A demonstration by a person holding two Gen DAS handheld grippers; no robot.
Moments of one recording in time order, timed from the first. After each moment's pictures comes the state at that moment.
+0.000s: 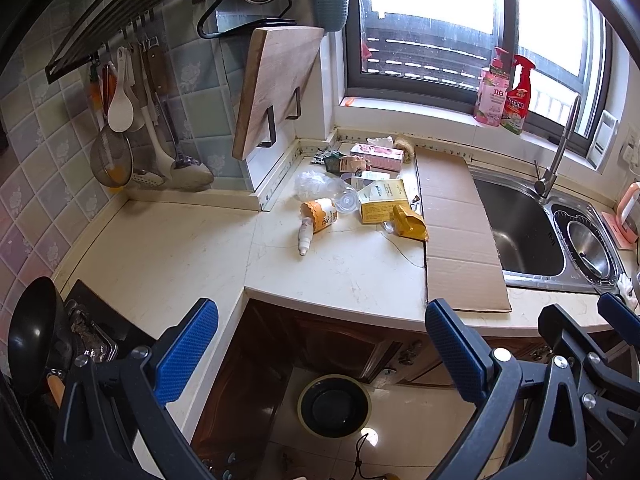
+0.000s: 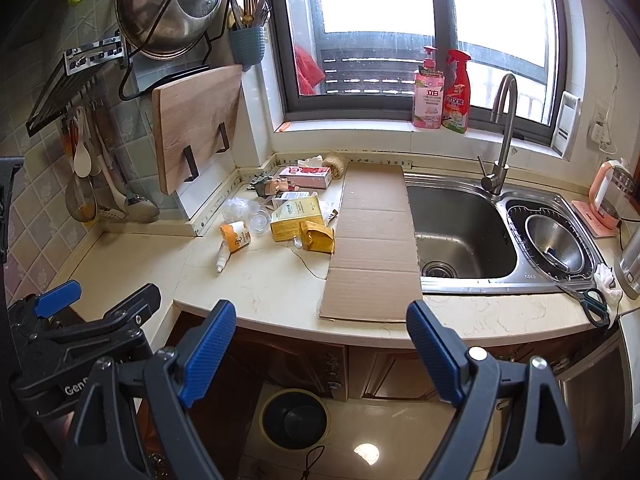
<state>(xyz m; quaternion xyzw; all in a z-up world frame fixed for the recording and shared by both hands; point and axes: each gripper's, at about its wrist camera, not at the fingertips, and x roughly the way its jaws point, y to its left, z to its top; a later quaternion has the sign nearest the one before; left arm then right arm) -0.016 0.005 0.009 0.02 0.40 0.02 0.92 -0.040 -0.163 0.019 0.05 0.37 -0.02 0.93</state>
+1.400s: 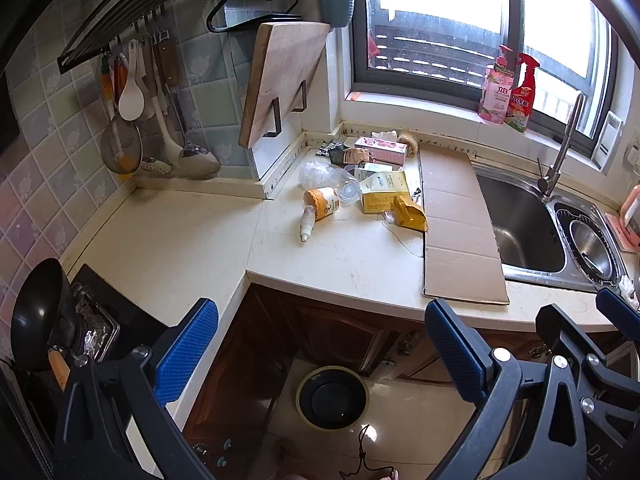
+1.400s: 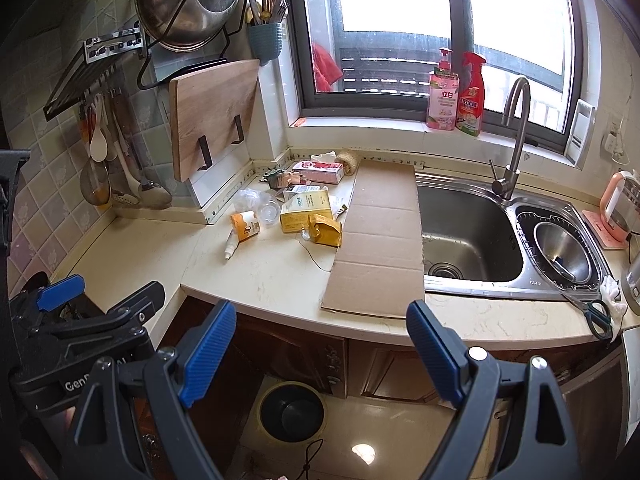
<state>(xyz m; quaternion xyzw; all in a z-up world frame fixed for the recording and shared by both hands) -0.035 -0.001 0.008 0.01 0.40 0.04 0.92 -0.052 -0.170 0.016 0.03 0.37 0.01 0.93</state>
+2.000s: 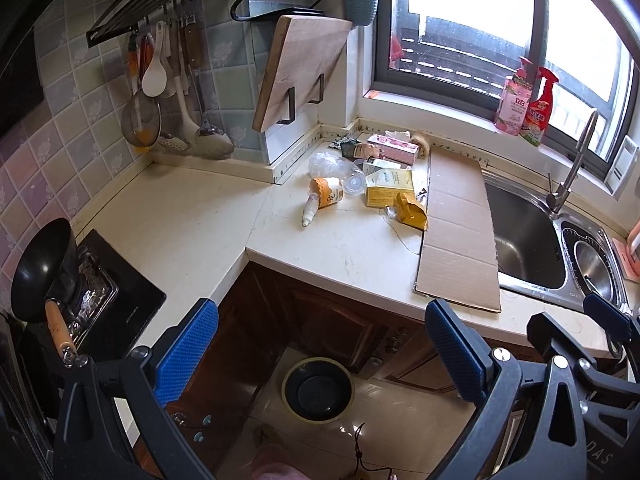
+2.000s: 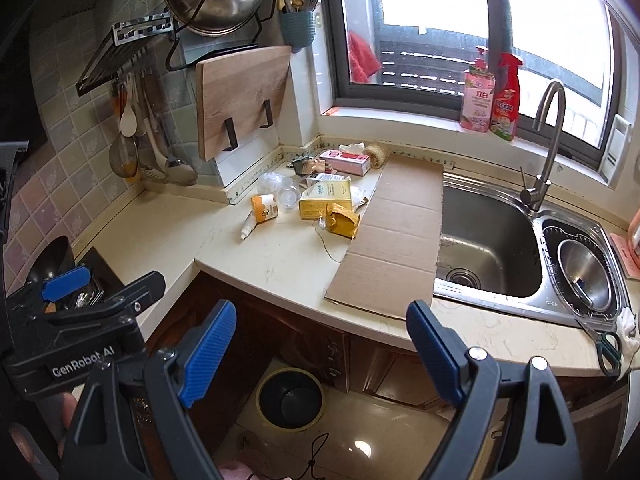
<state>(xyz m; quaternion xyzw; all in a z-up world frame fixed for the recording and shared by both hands) -0.055 -0.022 0.001 -0.03 0.41 0.08 0.91 -0.044 -0.203 0.008 0.01 0.39 0.10 0.92</state>
